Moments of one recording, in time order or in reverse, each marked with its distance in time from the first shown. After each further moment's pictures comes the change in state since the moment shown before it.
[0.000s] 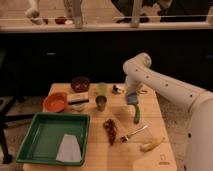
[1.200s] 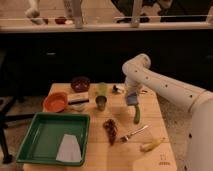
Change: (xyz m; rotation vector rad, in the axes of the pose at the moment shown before) arm 0.015 0.000 -0.002 0.024 0.011 -0.006
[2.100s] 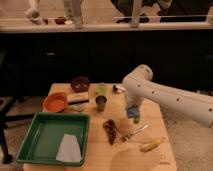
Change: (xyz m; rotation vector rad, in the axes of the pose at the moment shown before) arm 0.075 0.022 -0.017 -0.022 -0.008 -0.057
